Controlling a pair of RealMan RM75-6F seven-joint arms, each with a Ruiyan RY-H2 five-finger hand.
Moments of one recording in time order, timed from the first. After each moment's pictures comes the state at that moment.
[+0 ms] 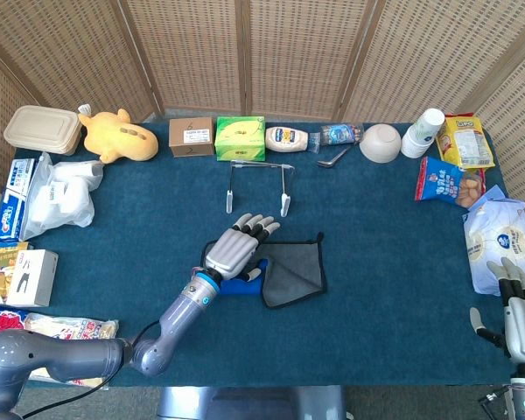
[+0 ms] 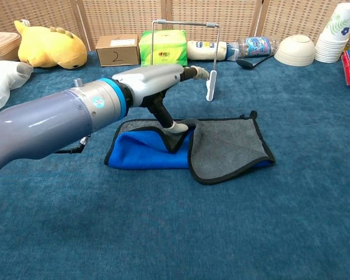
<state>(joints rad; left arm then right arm) -0.95 -1.79 -0.24 -1.45 0.98 0.95 0.43 0.01 -1.08 0.11 -1.81 -1.29 1.45 -0.02</state>
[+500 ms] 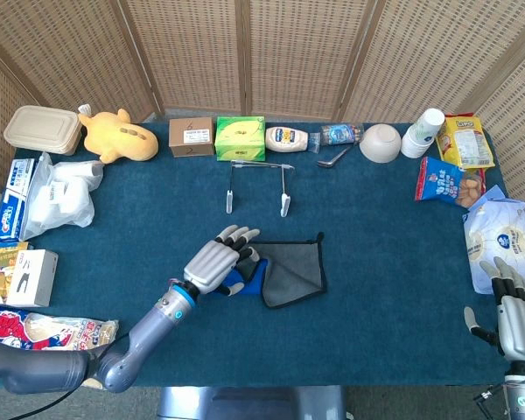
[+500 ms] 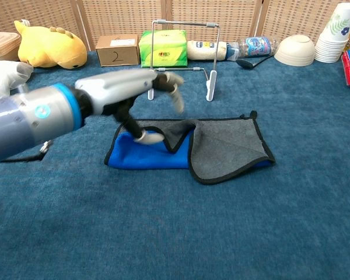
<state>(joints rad) -0.84 -1.64 -0.12 -1.61 1.13 0.99 0.36 0.02 -1.10 0.11 -1.80 -1.29 1.43 -0.02</state>
